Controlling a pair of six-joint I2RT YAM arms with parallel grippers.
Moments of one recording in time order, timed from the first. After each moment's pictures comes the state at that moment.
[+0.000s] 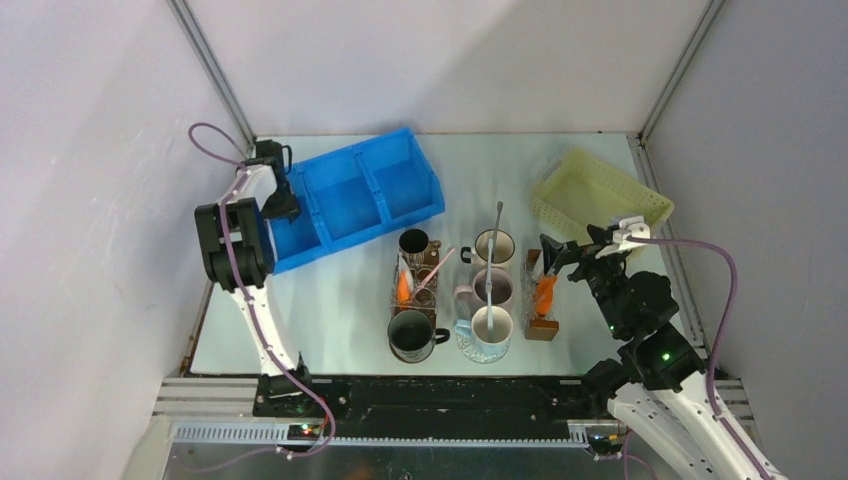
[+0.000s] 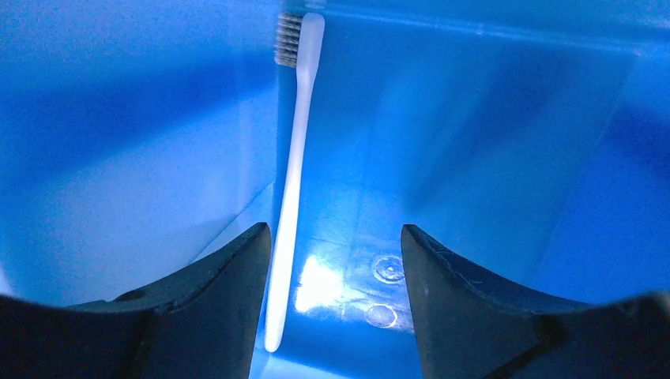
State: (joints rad) left arm 0.18 2.11 1.63 -0.73 -0.33 -0.26; right arm 0.54 0.44 0.61 -0.16 0.27 0.12
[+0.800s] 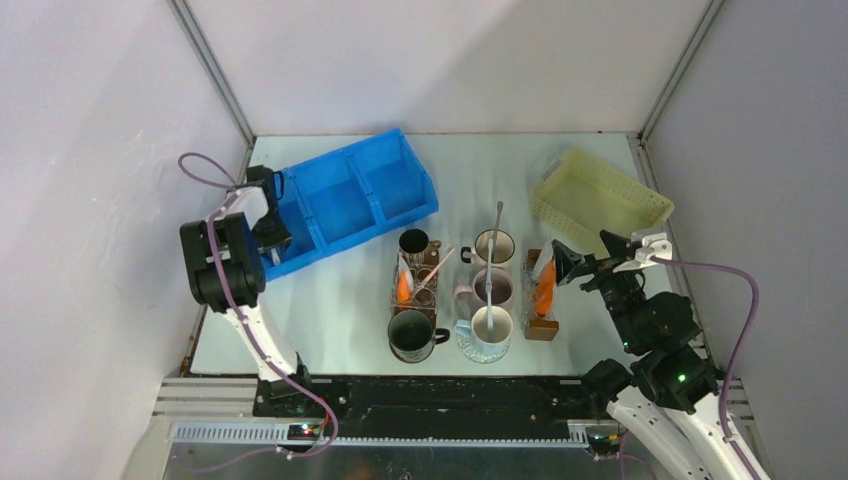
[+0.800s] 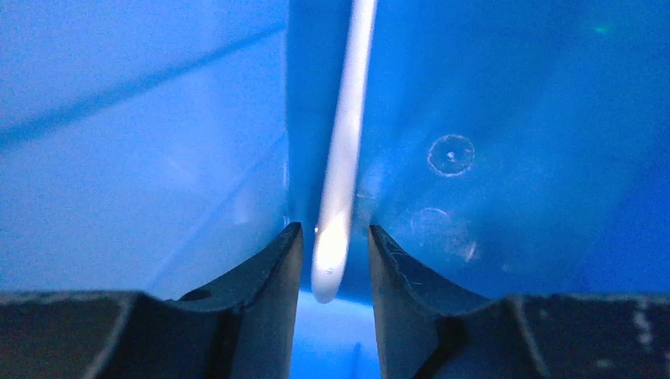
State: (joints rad) left arm 0.22 1.94 1.34 -0.73 -0.29 -0.27; right arm 0.54 0.29 0.60 -0.20 0.27 0.11
